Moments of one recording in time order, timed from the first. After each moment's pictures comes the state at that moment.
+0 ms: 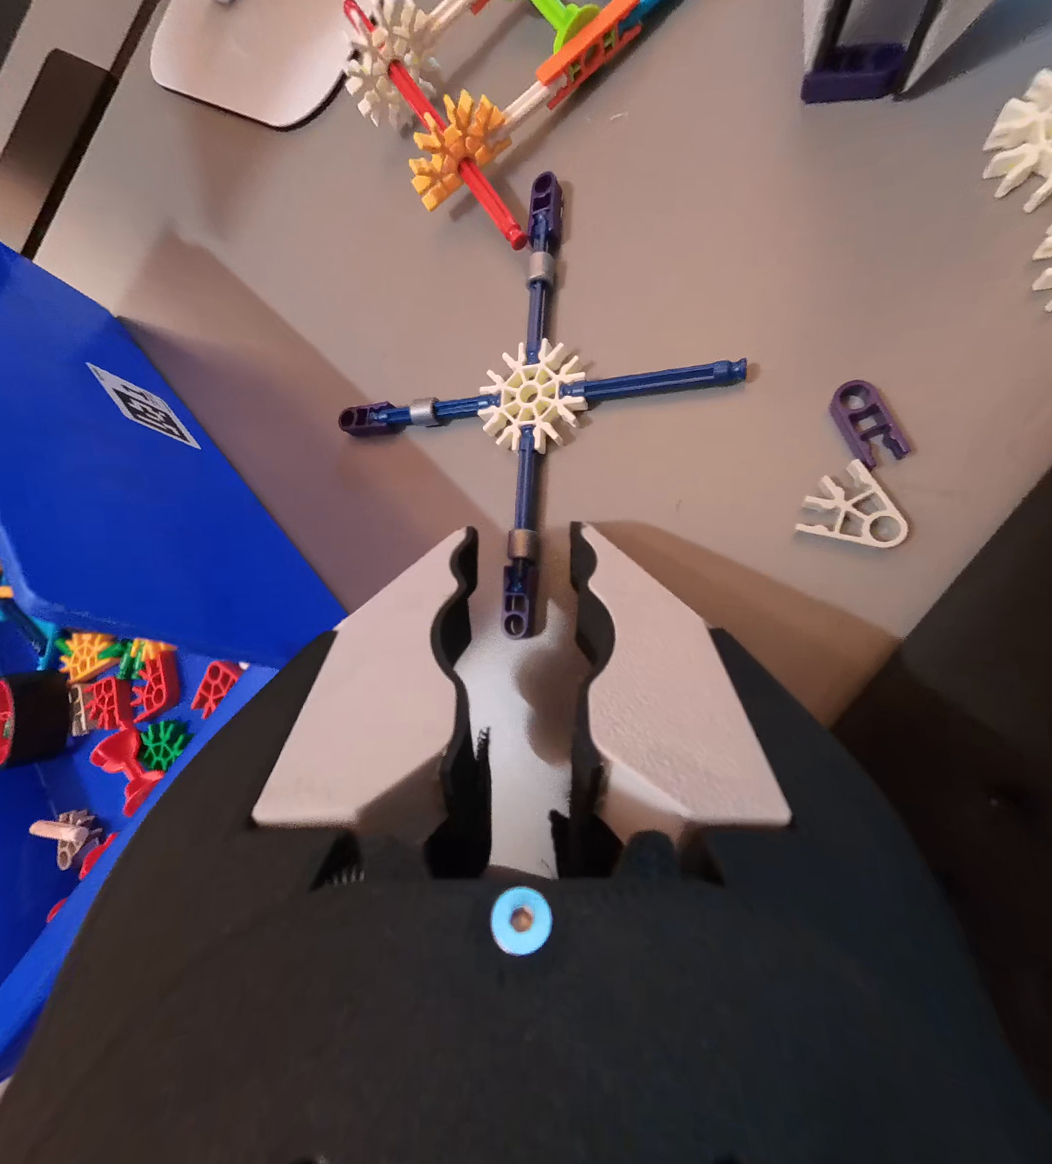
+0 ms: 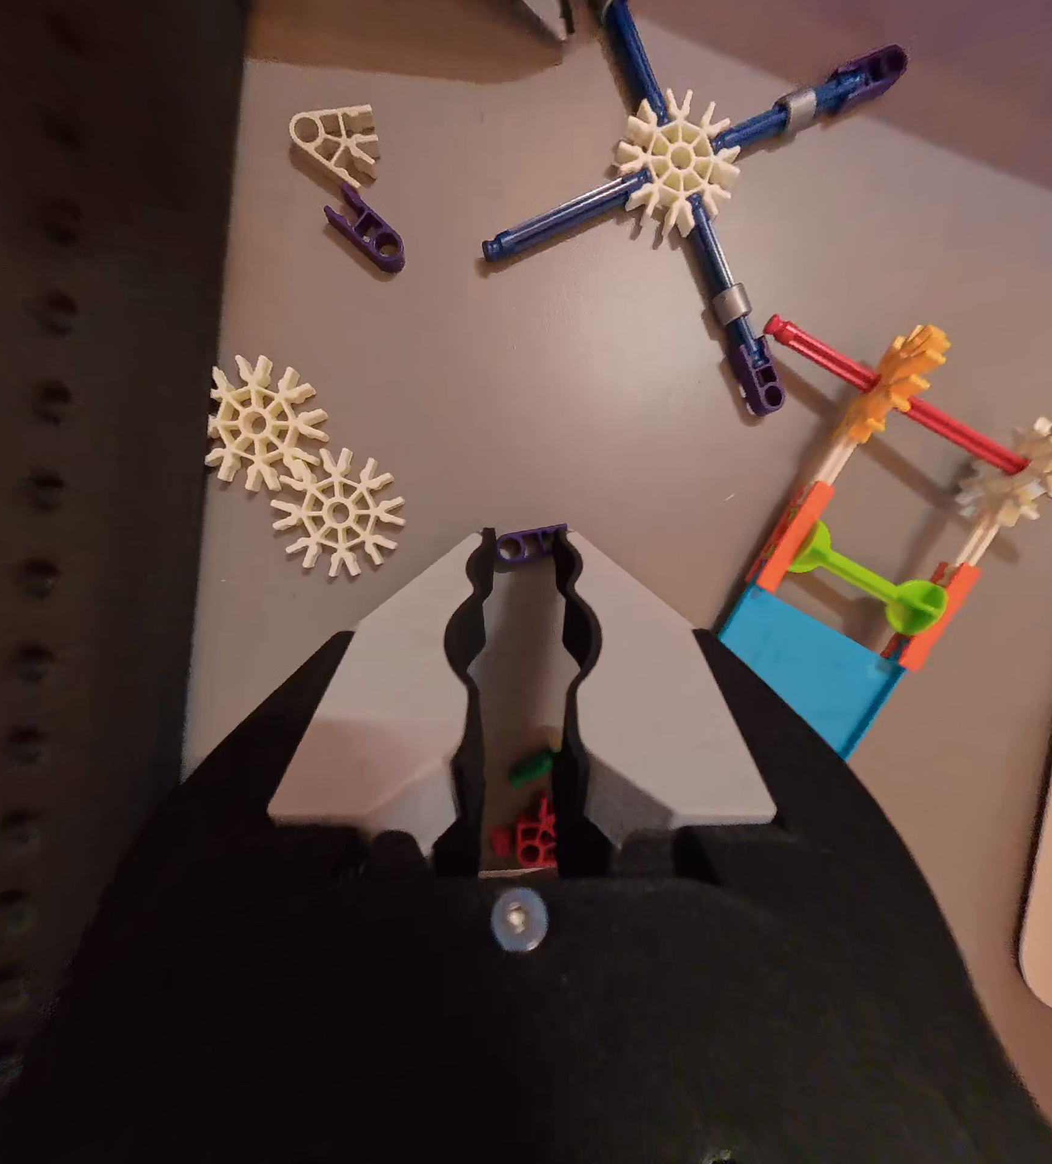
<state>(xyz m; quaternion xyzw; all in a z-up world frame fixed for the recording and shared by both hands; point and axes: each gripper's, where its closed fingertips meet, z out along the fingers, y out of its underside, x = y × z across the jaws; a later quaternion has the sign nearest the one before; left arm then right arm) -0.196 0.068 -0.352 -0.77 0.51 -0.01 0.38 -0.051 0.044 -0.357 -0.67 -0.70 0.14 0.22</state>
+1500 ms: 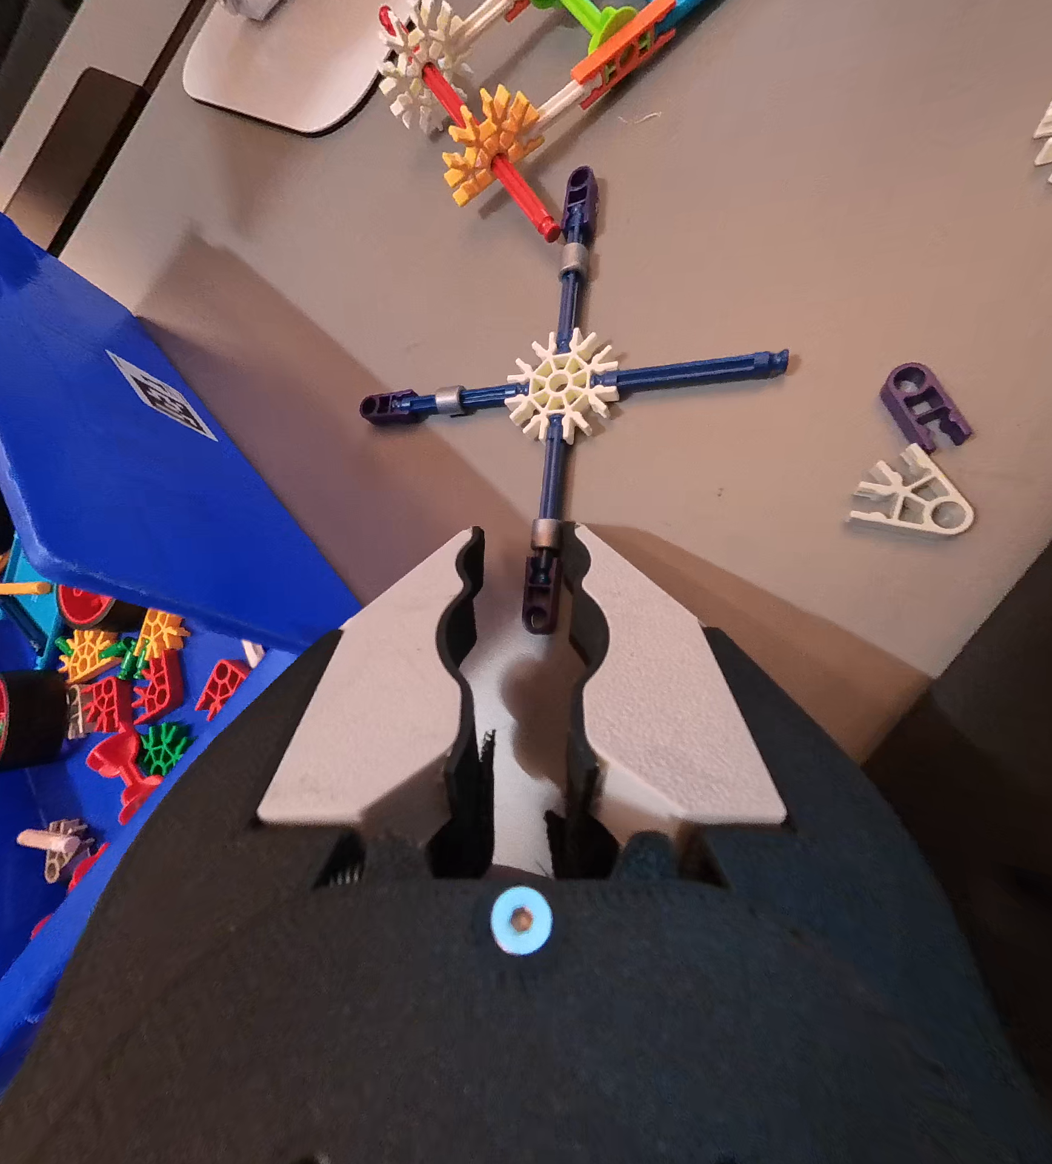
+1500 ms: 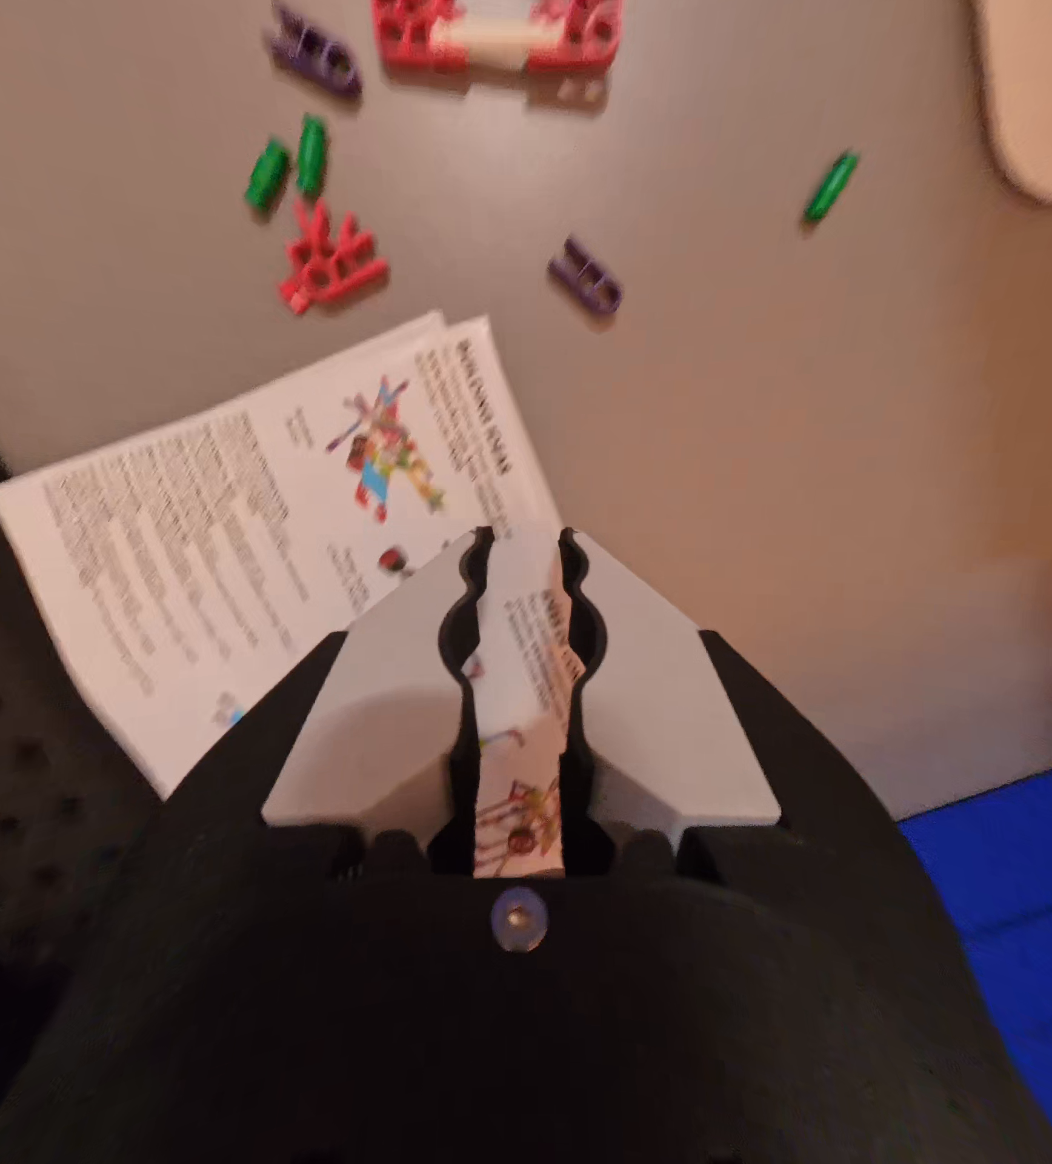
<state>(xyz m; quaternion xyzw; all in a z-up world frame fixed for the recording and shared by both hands) -0.203 0.077 -0.355 -0.76 0.51 -0.02 0.40 0.148 0.060 -0.352 -0.84 -0.52 0.05 0.15</state>
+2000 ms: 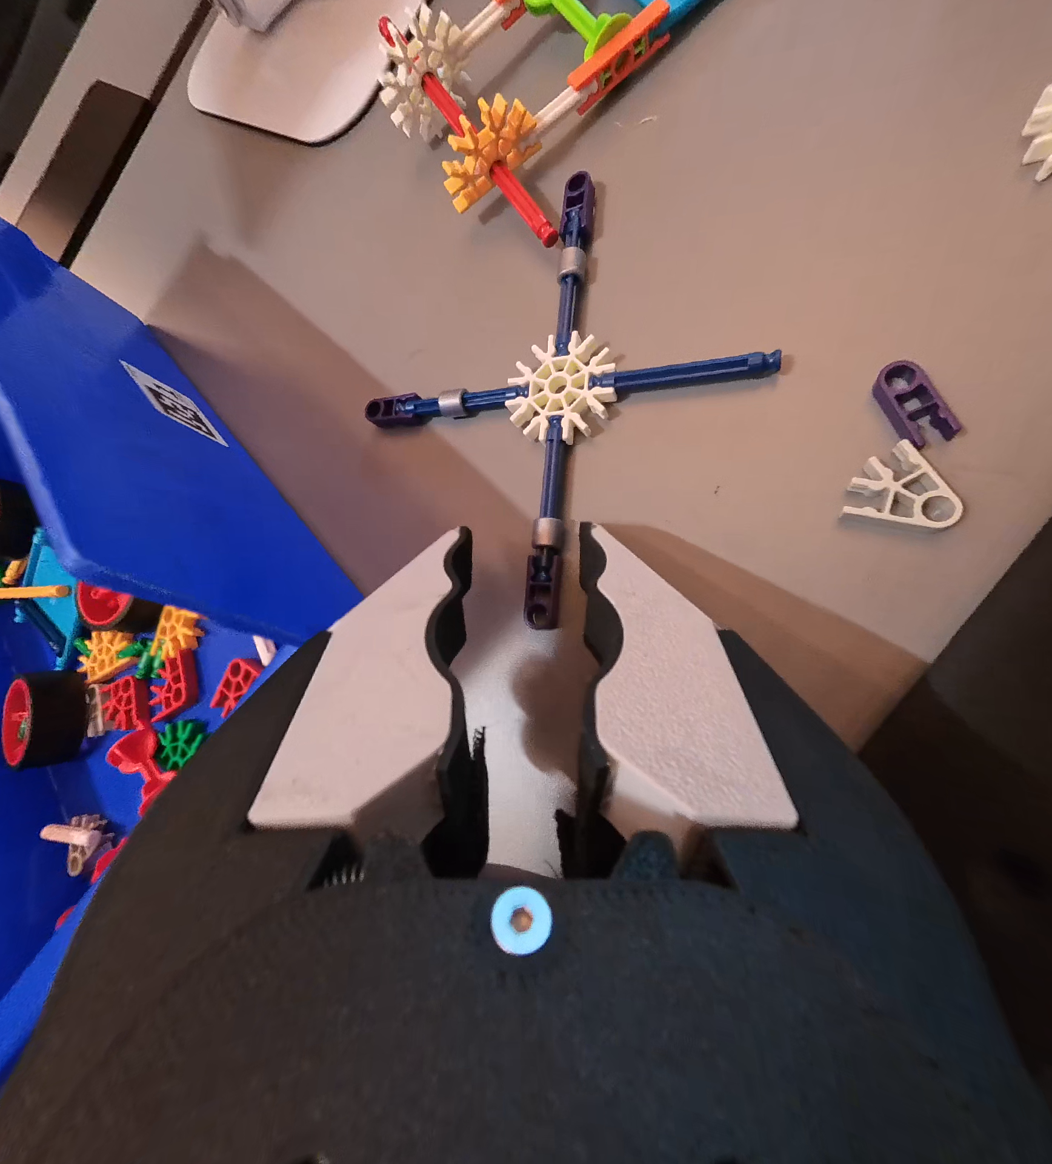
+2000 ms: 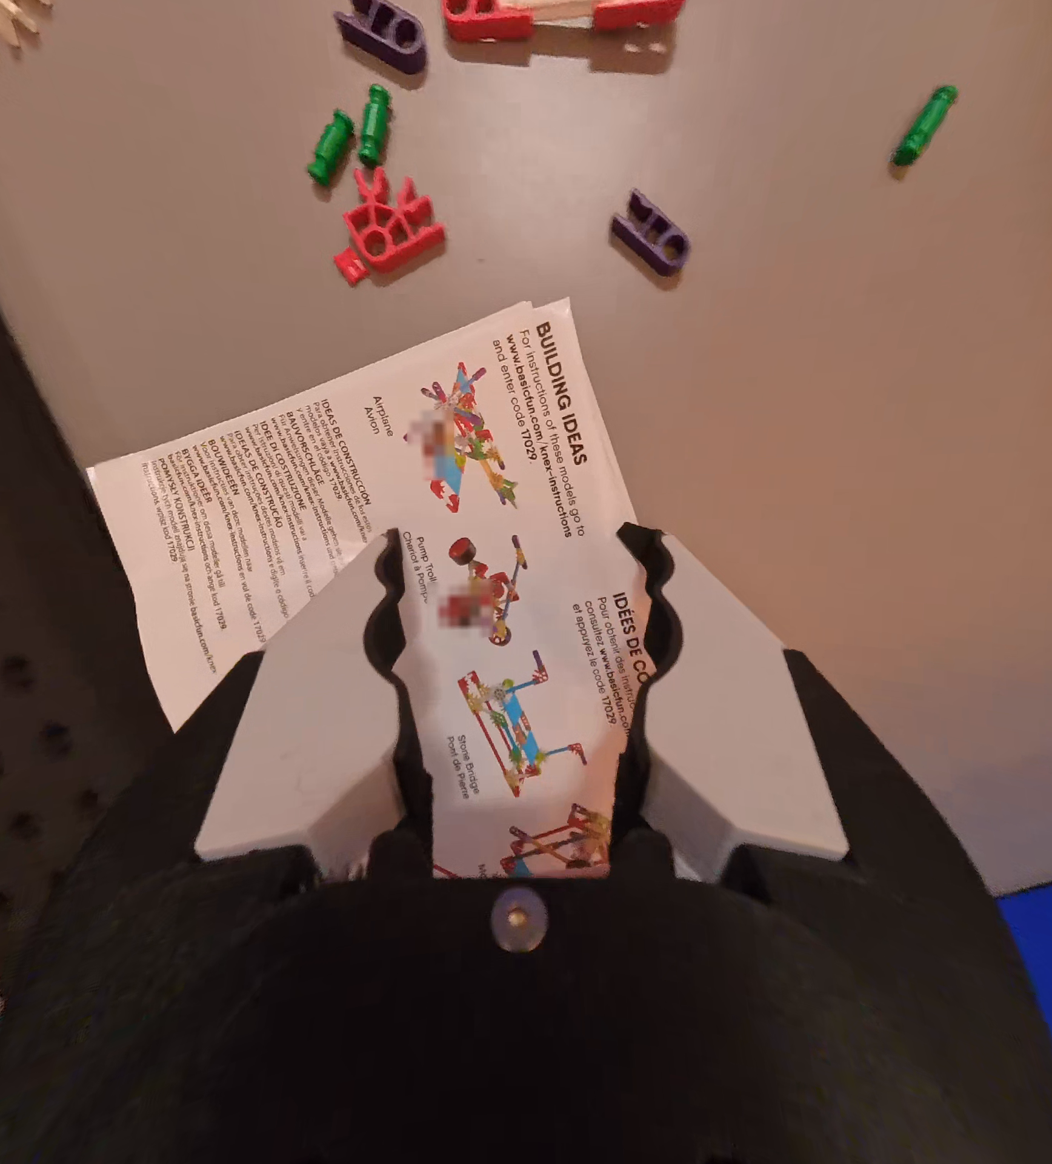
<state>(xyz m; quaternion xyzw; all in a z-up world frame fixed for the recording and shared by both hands) -0.204 0.076 -0.351 -0.76 0.51 -0.02 0.41 0.148 0.047 -0.364 -0.84 -0.50 0.12 0.18</state>
